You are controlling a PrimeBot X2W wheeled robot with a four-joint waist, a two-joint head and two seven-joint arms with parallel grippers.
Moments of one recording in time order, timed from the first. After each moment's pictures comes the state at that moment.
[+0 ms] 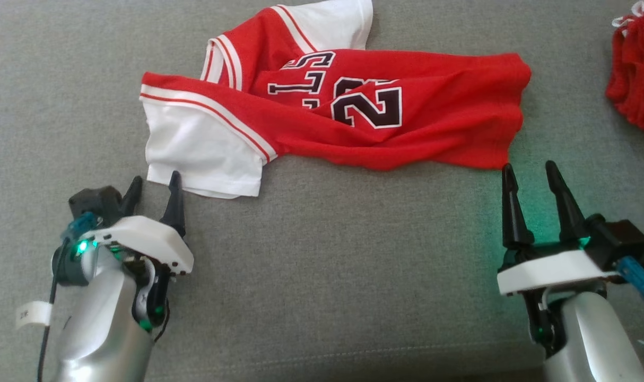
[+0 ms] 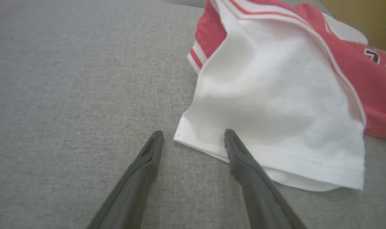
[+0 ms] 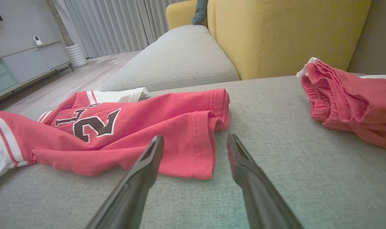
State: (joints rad) left arm -0.38 0.17 -0.27 0.58 -0.43 0.06 -0.14; right arm -0.15 -0.05 0.02 0.23 0.16 0.12 -0.21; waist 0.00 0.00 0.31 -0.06
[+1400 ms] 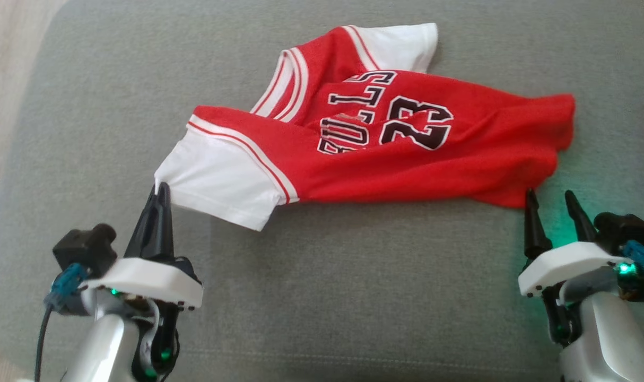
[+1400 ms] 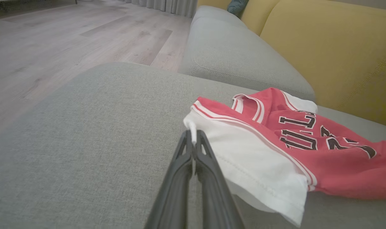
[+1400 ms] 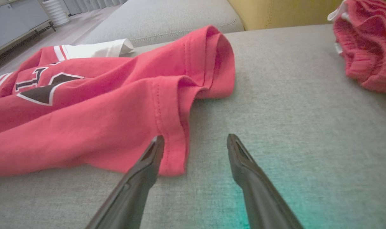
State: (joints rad) left arm -0.12 0.20 -0.28 0.10 -0.47 0.14 -0.16; right arm -0.23 -0.05 -0.14 0.47 0.11 0.12 -0.07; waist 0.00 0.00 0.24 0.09
